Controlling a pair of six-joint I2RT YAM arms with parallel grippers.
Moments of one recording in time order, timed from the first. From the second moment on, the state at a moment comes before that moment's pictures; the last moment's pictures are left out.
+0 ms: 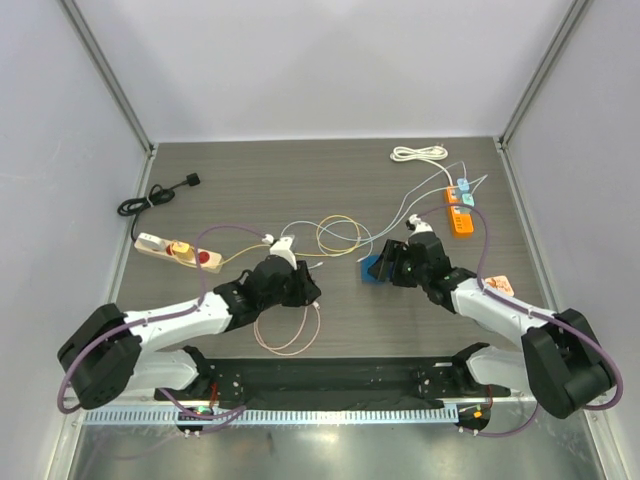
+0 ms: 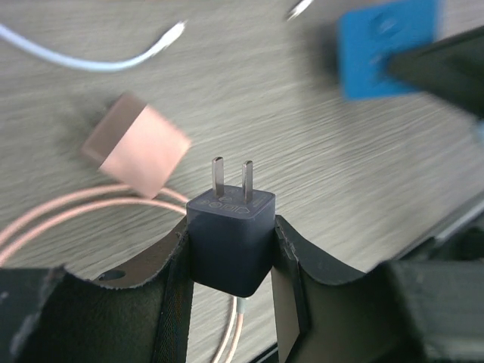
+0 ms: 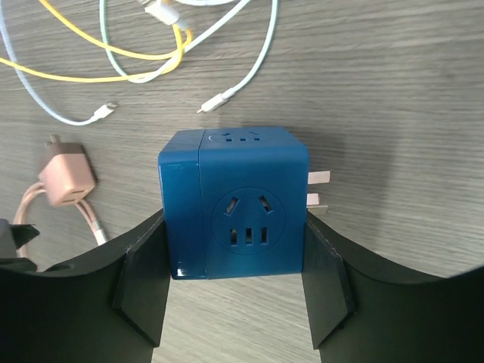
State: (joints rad) left arm -0.87 1.20 0.52 0.07 -0.10 -0.75; right arm 0.46 1.18 0.47 0.01 -0.08 0.62
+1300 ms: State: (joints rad) left arm -0.65 0.43 0.74 -0.79 -0.42 -0.87; right arm 0.88 1.75 1.40 -0.24 0.24 0.36
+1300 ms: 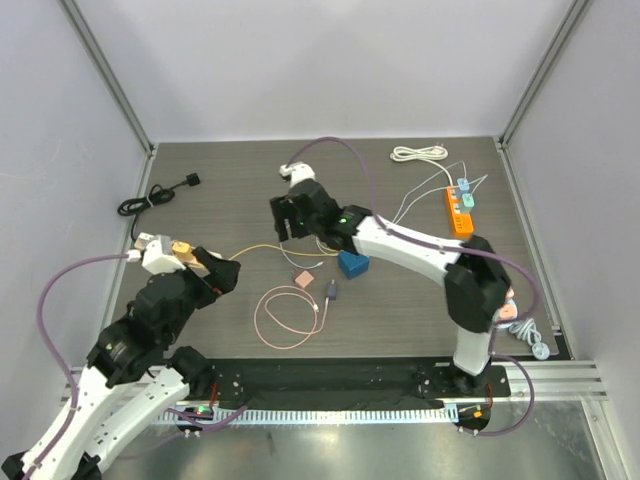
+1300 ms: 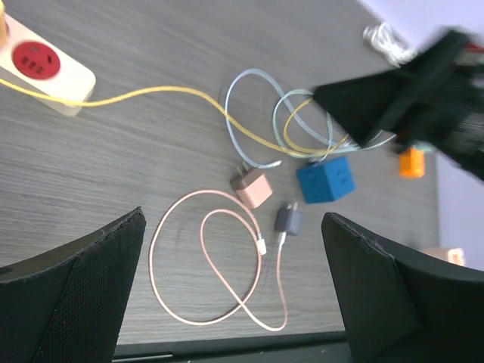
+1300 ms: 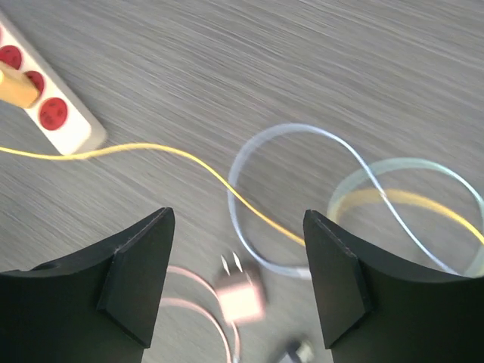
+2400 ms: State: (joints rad) left arm -0.65 0.35 1.04 -1.17 -0.56 -0.86; right arm 1.05 2.61 2.17 -0.09 -0.23 0.02
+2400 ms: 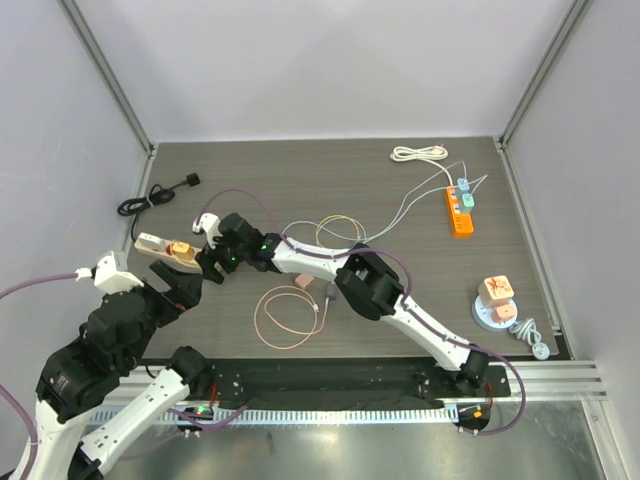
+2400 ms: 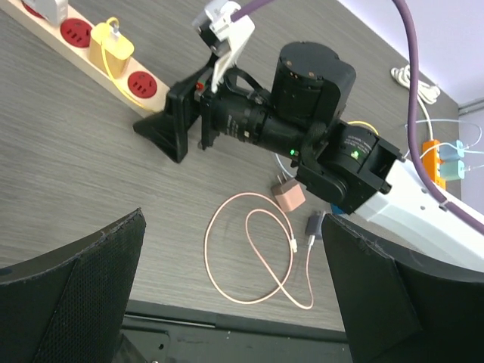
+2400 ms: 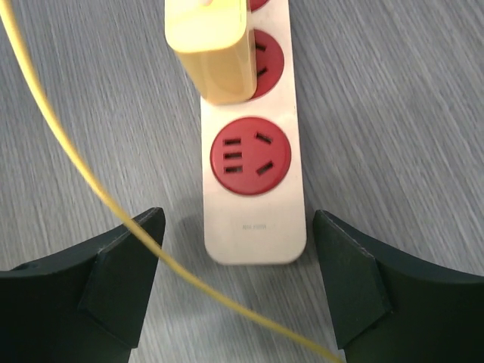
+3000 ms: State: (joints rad) left arm -0.65 0.54 1.06 -1.28 -0.58 -0.99; right arm 1.05 2.44 1.89 -0.06 -0.22 -0.03
